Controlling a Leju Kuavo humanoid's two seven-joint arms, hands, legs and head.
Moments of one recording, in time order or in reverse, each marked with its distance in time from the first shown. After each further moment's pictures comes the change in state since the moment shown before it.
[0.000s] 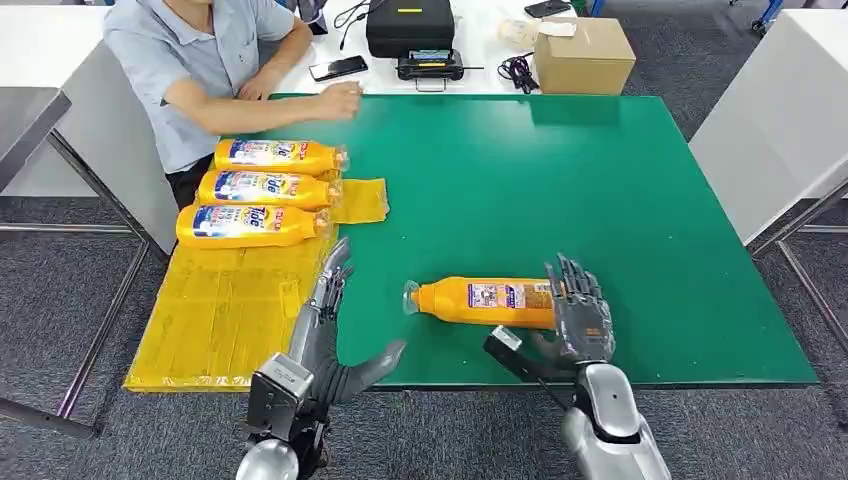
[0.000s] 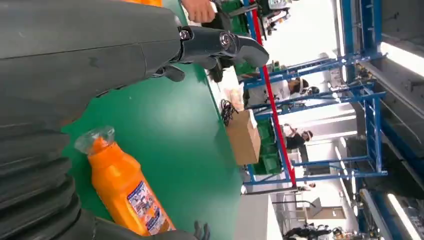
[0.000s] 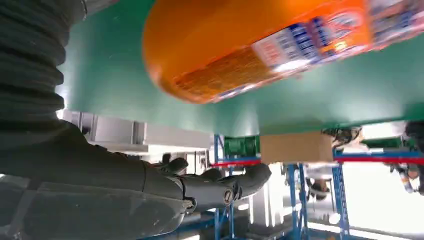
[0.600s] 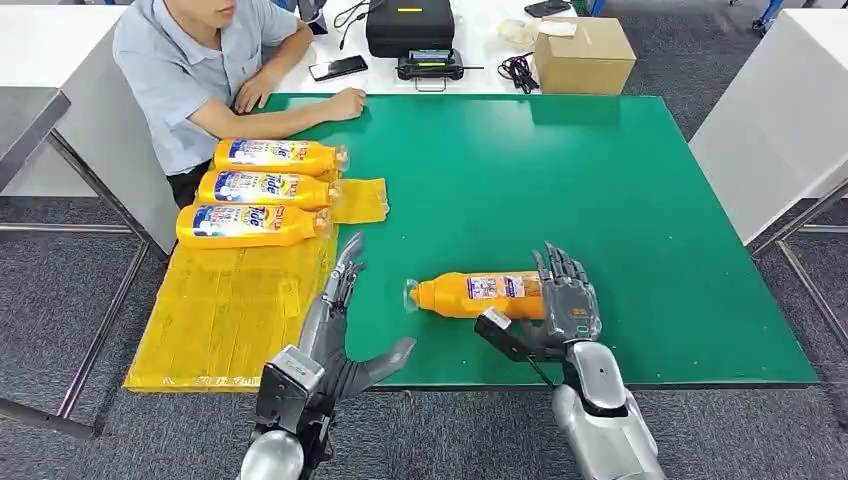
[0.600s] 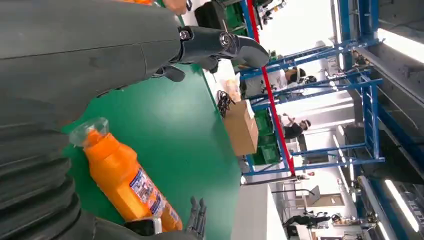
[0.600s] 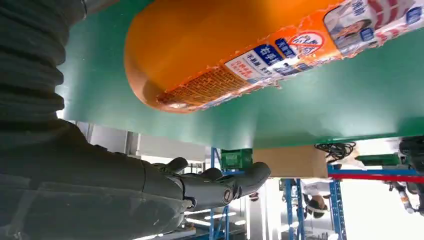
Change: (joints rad) left arm -0.032 -0.011 -0.002 0.029 -0.008 -0.032 0.002; right arm -0.104 0.013 0.029 0.109 -0.027 0.045 0.011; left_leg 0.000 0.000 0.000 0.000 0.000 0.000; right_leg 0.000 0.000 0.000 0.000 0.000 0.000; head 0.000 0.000
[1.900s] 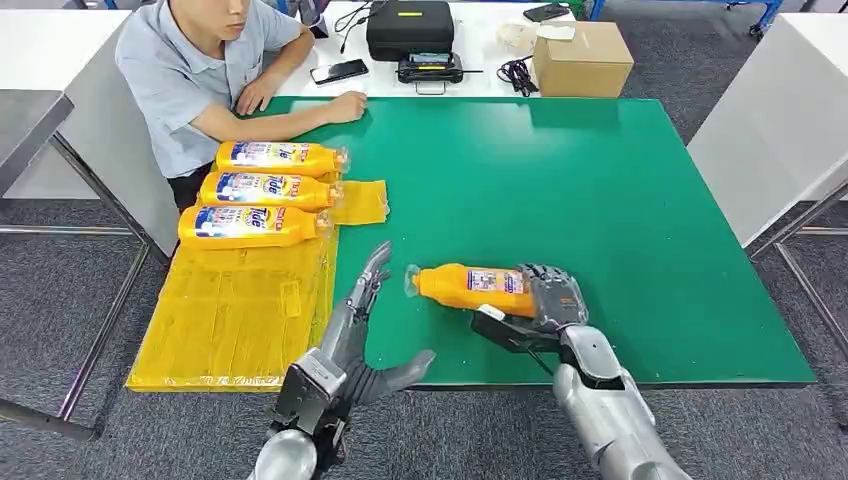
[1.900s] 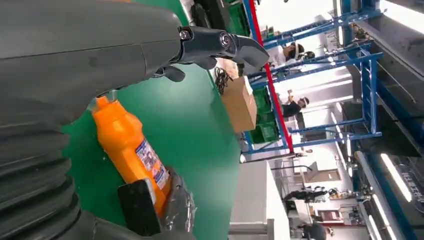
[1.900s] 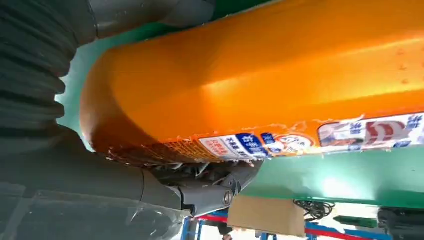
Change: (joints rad) left arm -0.027 0.004 -0.051 0.063 0.033 -0.029 -0.012; right arm -0.152 -0.054 0.058 0.271 -0.090 0.167 -0.061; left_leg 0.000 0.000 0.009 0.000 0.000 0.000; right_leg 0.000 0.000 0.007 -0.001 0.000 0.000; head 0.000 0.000
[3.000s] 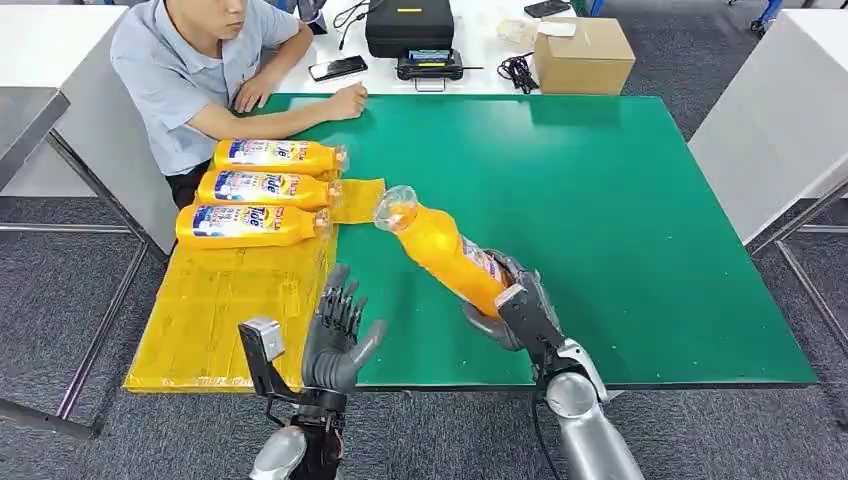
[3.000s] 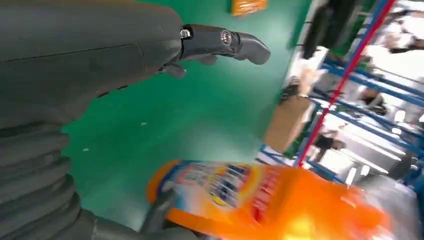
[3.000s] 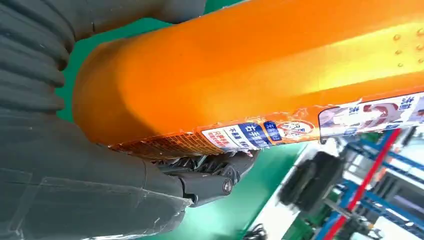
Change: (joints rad) left arm -0.009 -0.018 0.062 0.205 0.619 0.038 -0.005; right arm 0.212 0.108 -0.004 -0.484 -0.825 0.234 -0.221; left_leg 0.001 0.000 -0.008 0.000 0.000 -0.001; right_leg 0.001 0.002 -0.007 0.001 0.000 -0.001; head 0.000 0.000
